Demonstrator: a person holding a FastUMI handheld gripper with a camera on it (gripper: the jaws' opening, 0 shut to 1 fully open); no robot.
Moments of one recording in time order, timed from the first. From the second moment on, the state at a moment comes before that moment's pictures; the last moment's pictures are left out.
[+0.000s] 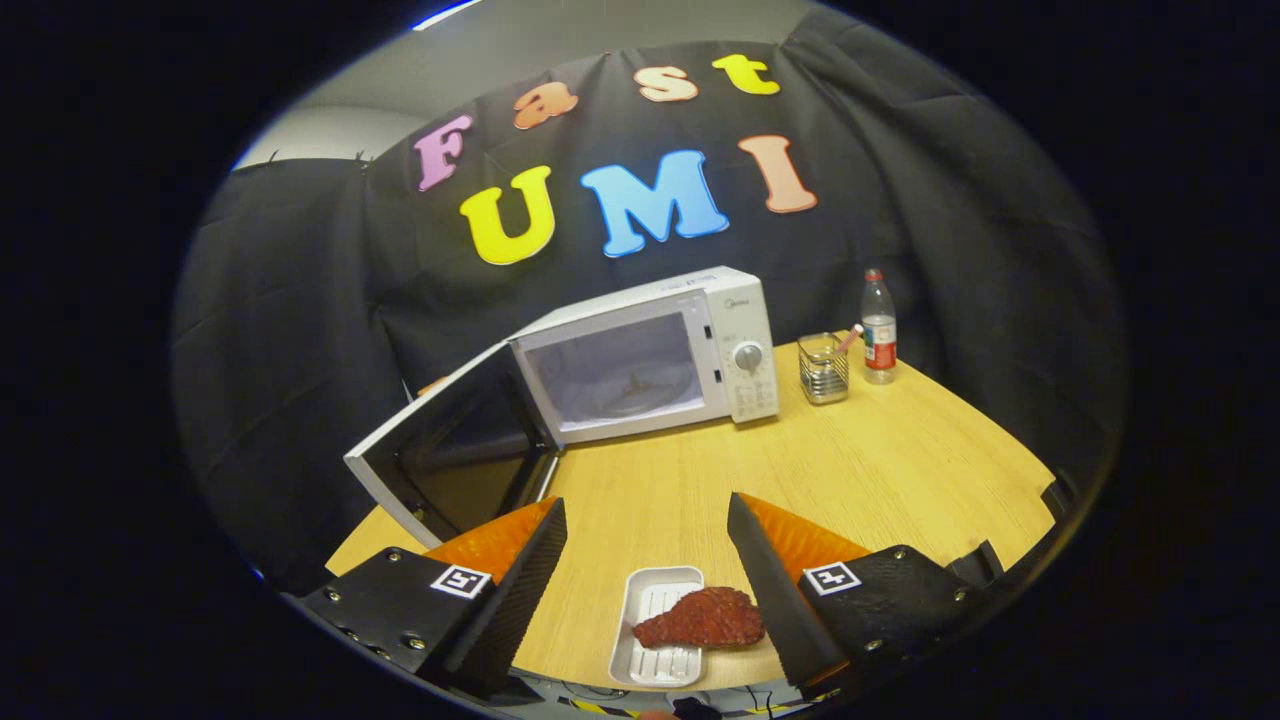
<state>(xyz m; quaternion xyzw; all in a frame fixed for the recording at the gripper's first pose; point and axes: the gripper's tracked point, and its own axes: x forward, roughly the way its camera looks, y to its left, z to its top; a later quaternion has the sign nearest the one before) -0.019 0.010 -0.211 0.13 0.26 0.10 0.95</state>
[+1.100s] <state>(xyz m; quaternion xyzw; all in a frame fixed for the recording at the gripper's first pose) -0.047 0.002 -0.312 0.30 0.41 0.07 0.86</state>
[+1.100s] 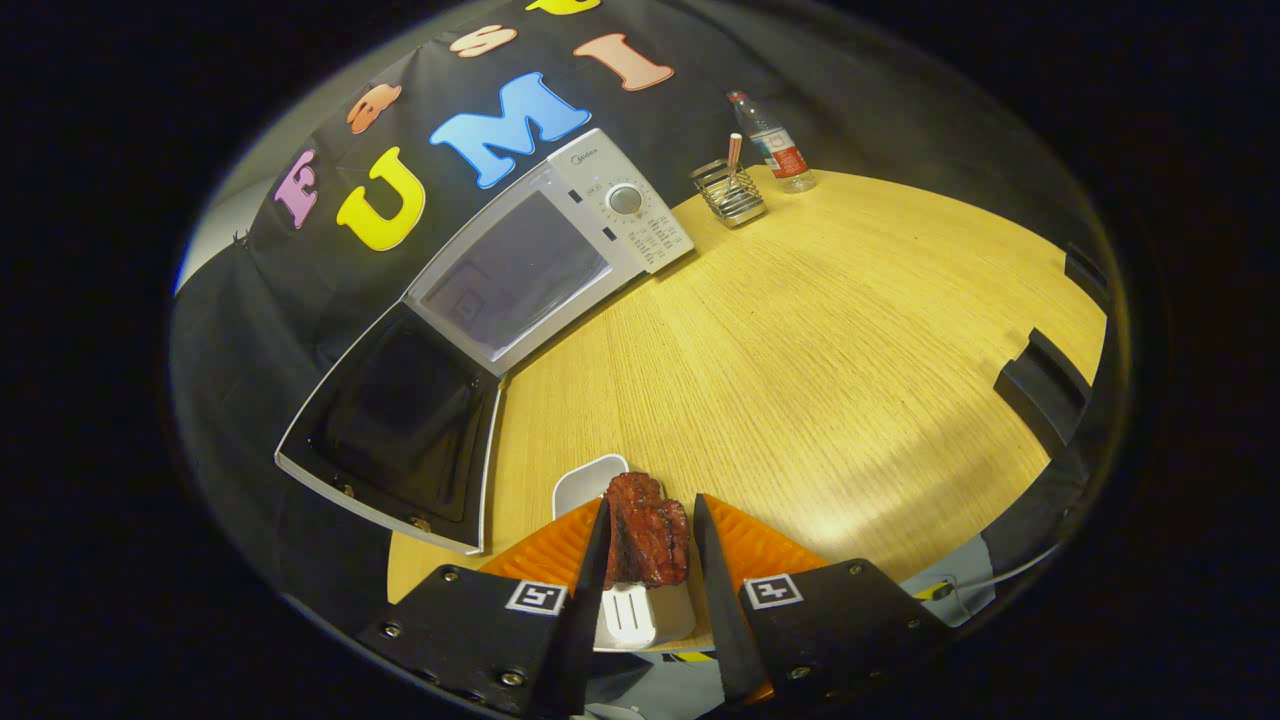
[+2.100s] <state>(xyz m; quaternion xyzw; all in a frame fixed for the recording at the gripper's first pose) -0.009 0.002 -0.247 0.34 0.37 0.08 0.86</state>
